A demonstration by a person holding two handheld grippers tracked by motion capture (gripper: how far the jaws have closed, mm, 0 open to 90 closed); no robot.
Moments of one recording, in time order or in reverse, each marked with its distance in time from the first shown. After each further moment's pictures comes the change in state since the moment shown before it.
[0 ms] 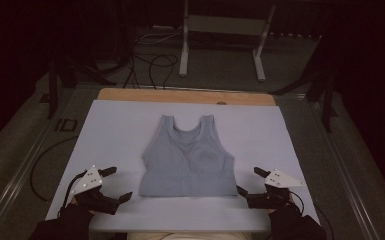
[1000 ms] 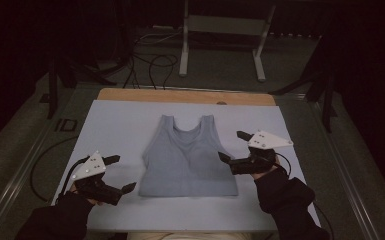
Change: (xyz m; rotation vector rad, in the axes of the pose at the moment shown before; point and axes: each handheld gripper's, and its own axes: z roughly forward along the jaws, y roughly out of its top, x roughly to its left) left arm -0.007 0.064 -0.007 0.049 -0.015 0.053; right arm 0.006 0.129 0.031 -0.085 0.068 -0.108
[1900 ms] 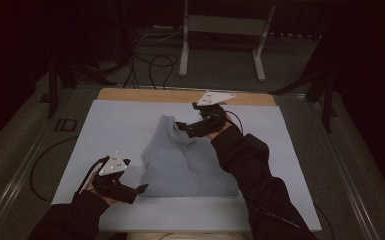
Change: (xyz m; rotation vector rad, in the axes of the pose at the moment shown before) left arm -0.013 -0.001 0.040 0.179 0.042 -0.058; right arm -0.009 0.073 0.133 0.066 0.160 0.001
